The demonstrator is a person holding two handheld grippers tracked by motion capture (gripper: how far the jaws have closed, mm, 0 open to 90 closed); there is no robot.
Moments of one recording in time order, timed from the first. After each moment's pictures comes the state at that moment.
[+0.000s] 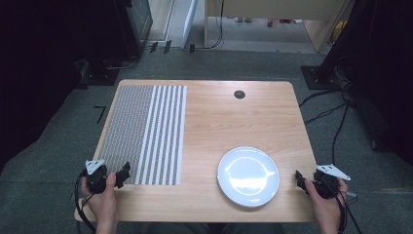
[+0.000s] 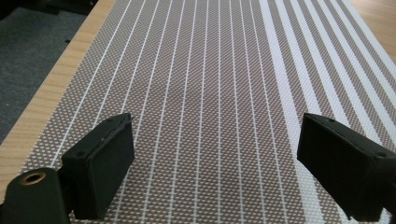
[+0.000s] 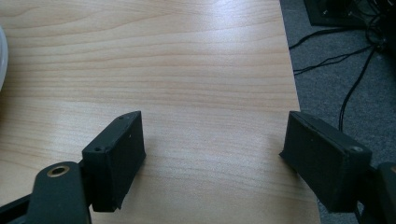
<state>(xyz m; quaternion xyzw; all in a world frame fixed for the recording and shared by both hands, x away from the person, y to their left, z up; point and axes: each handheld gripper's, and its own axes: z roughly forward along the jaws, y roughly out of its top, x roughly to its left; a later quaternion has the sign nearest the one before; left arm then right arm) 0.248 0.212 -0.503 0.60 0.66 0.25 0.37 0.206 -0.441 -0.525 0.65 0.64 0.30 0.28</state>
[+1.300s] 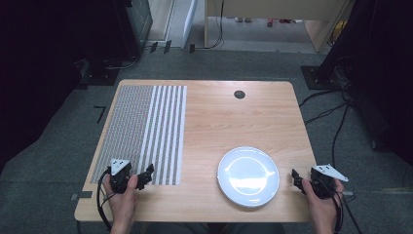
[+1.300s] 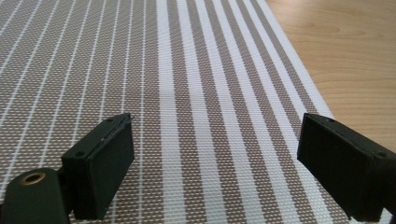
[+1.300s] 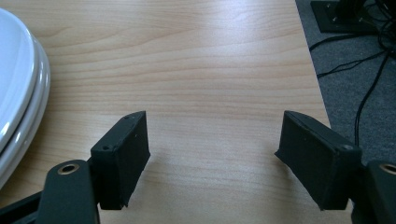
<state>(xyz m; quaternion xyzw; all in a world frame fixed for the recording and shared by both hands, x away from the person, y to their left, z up) 0.245 0.153 -0.503 0.65 0.60 0.21 0.41 0.206 -0.429 -0.522 0.65 0.63 0.32 0.27</state>
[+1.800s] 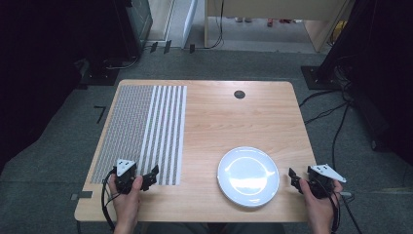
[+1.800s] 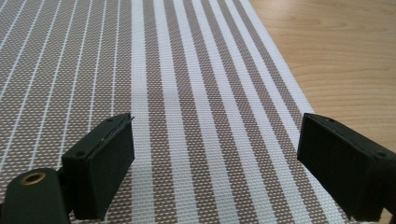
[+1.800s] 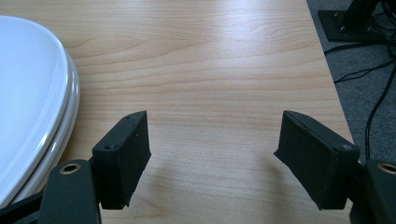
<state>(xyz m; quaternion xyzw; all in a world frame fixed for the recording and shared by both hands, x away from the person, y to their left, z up) 0.243 0.140 -0.504 0.67 0.59 0.20 0.41 0.205 -0.419 -0.519 0.64 0.63 0.34 0.28</state>
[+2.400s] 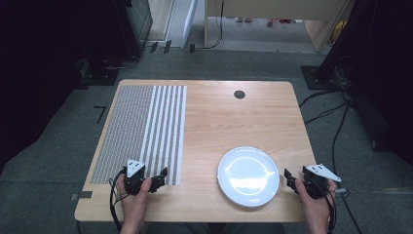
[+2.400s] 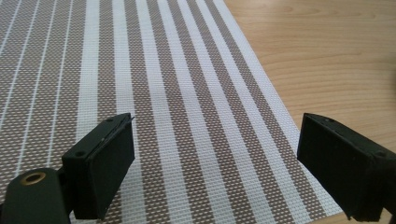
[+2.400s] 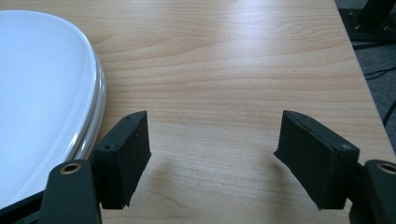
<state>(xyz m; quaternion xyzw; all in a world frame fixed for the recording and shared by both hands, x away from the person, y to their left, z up) 0.241 0.117 -0.507 0.69 0.56 0.19 0.42 0.207 -0.408 -0.520 0.63 0.64 0.35 0.26</state>
